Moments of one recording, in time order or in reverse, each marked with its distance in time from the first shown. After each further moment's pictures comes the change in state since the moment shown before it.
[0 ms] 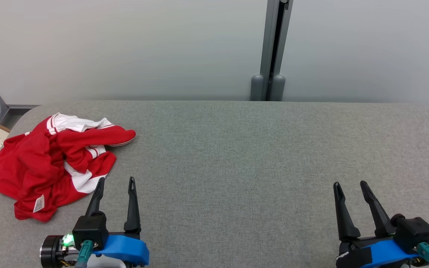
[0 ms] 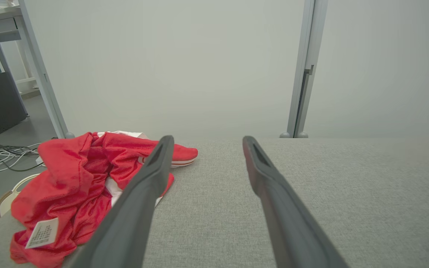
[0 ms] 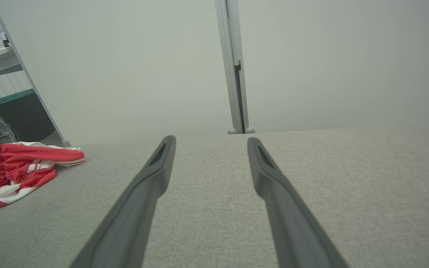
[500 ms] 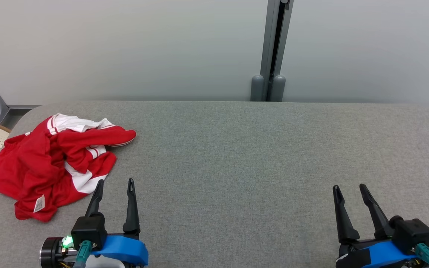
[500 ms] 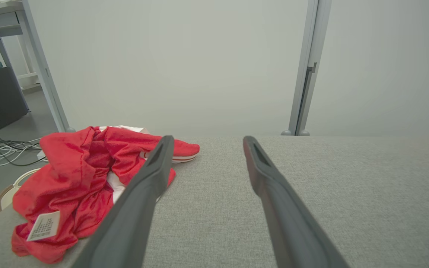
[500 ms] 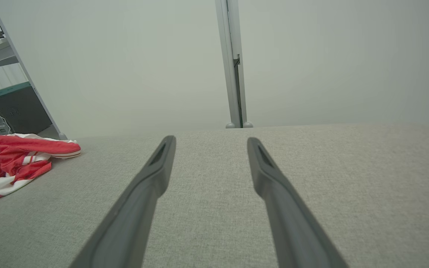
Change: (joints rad) left arm -0.002 0.002 -0.001 0.020 -0.005 0.003 -0.004; right arm 0.000 0.000 -0.002 0.027 -0.017 0.000 -0.003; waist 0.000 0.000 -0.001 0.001
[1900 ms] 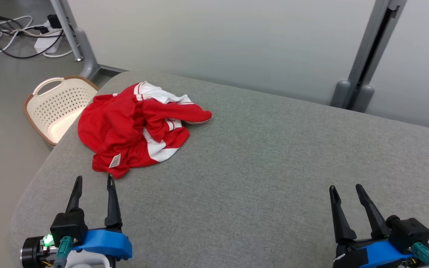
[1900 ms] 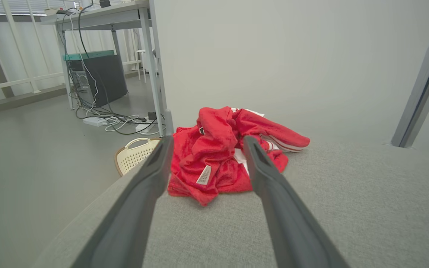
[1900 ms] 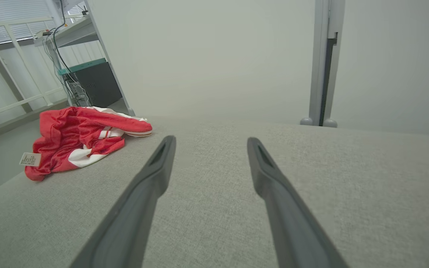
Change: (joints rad) left arm -0.021 0.037 0.033 0.005 -0.044 0.030 -0.001; right arm -0.004 0.000 0.016 0.012 0.010 0.000 0.000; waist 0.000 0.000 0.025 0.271
